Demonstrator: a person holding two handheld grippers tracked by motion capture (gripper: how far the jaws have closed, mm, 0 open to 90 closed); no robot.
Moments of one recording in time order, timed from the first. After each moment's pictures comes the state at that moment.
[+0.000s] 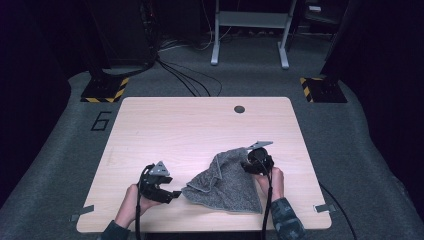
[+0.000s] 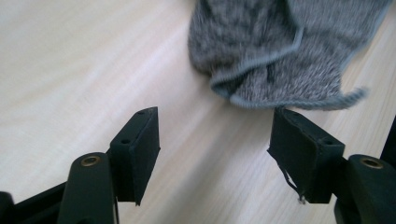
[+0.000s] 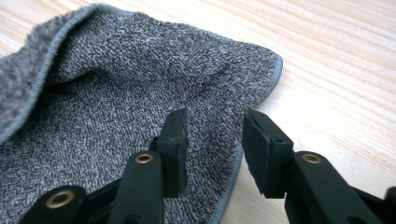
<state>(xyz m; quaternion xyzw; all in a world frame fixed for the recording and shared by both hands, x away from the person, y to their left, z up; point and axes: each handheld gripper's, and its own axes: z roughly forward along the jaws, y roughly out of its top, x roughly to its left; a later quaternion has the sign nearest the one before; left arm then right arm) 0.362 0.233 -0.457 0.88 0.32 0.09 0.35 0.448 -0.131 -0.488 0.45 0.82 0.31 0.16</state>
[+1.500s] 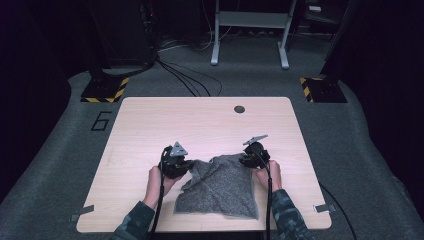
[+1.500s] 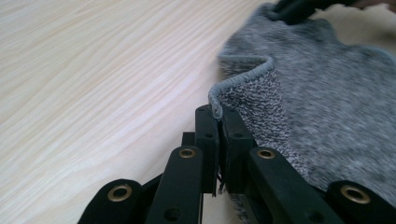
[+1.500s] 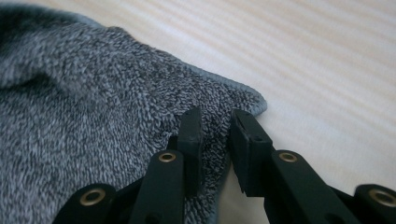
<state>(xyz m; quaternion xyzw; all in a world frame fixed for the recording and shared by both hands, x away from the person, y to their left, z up) 0.422 0.189 -0.466 0.85 0.35 0.14 0.38 0.477 -0.126 -0.504 0.43 0.85 0.29 0.12</state>
